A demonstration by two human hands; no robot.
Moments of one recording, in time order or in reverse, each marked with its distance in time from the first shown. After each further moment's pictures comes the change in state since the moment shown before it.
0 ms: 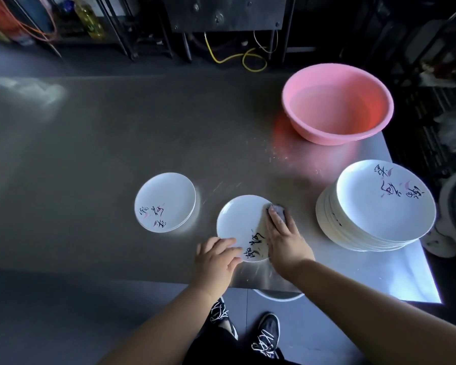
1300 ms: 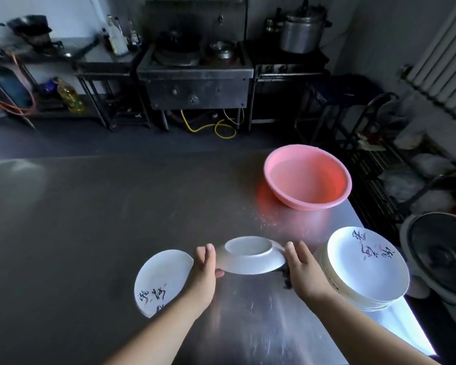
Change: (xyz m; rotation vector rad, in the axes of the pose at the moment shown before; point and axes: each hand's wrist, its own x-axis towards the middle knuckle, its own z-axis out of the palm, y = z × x) left_hand 0.148 0.007 -0.155 -1.005 -0.218 -0.719; right_hand -0.002 -0.080 -0.150 0.988 0.360 0.342
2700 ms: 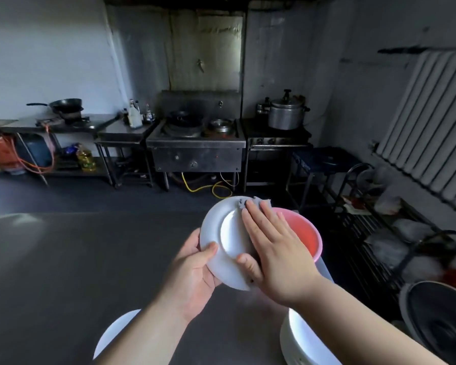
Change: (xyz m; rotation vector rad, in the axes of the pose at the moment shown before) left_hand -0.075 0.187 0.056 -0.683 -0.369 0.325; right_hand 0.000 -0.150 -0.099 -0.955 0.211 -1.166
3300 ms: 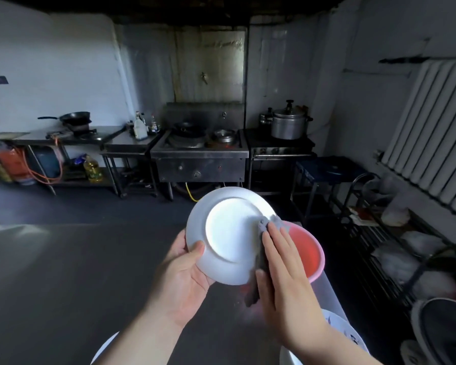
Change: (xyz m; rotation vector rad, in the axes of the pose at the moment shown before) left_hand 0.009 0.017 0.031 -0.160 0.049 0.098; right_hand -0.027 0.001 0.004 0.349 0.294 0.097
